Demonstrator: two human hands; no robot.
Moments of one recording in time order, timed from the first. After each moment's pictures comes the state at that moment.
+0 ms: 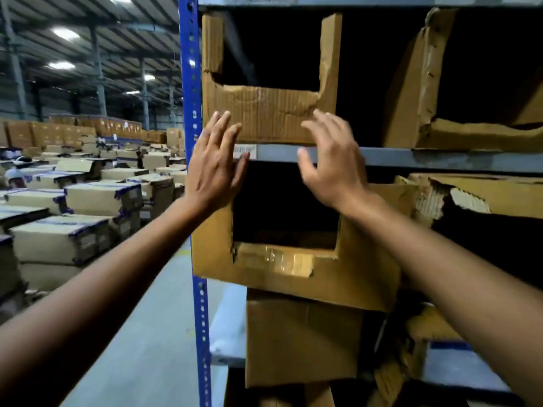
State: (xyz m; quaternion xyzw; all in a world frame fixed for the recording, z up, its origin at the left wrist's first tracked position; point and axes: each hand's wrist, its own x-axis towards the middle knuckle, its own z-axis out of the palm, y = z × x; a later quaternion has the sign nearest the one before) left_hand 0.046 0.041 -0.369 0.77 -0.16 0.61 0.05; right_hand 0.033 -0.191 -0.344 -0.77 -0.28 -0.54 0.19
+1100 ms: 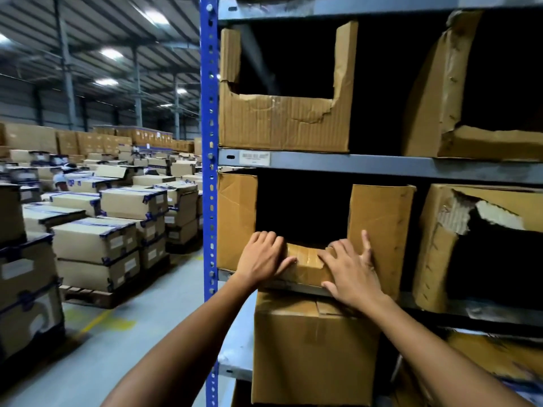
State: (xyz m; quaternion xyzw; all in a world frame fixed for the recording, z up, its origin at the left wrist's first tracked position) left_hand 0.124 -0.002 -0.531 0.88 -0.12 0.46 -0.10; right_hand 0.110 -0.238 -0.526 -0.89 -0.24 -0.38 -0.09
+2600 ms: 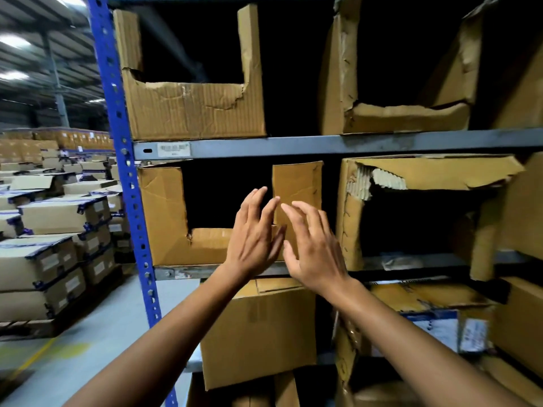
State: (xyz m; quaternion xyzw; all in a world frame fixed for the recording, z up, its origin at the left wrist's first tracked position) left_hand 0.077 -0.135 -0.497 0.78 -0.27 0.55 0.10; right_hand 0.027 -0.294 -0.497 -0.81 -0.27 -0.50 0.18
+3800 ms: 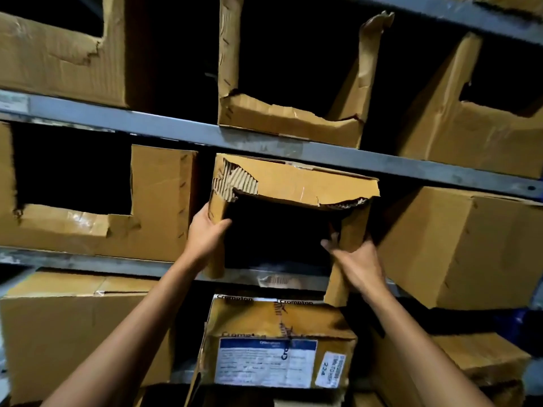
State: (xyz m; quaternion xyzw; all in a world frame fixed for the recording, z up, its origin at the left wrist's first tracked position) left_hand 0.137 -0.351 -0.501 0.71 -0.11 0.26 0.65; right_hand 0.113 -0.646 -0.501 -0.84 0.11 -0.26 0.46
